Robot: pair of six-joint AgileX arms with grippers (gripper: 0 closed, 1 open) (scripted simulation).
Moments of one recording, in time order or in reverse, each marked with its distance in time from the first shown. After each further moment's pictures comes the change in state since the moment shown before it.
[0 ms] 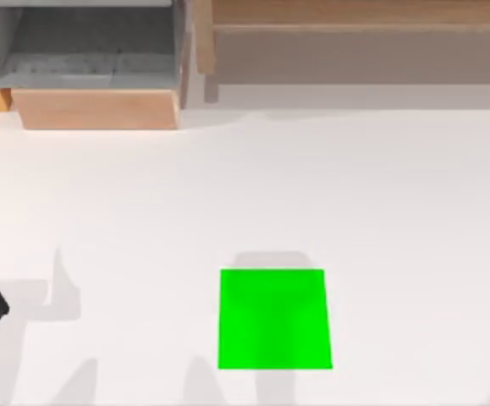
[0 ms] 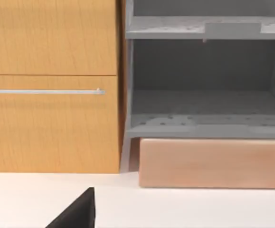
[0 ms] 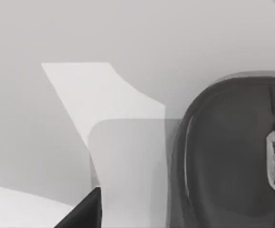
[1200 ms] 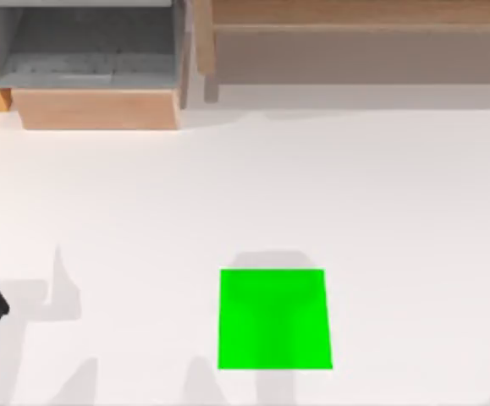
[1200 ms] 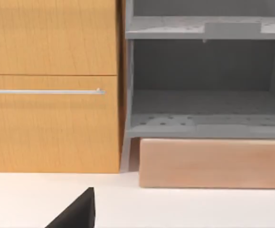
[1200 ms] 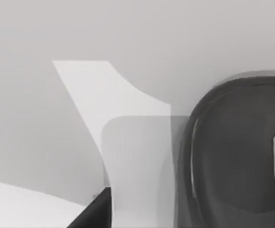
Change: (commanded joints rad) left arm 0.000 0.000 0.000 0.000 0.000 0.000; right arm 0.000 0.005 -0.007 0.010 0.000 0.000
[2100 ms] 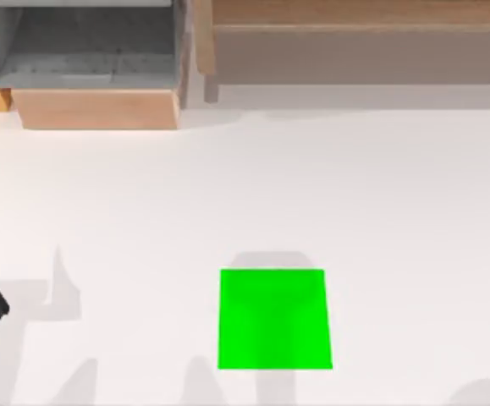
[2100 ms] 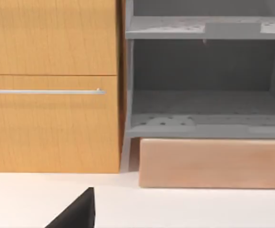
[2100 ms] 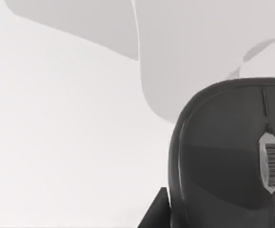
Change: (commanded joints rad) left arm 0.000 0.000 0.000 0.000 0.000 0.000; right arm -0.008 -0.140 0.179 -0.321 0.023 0.016
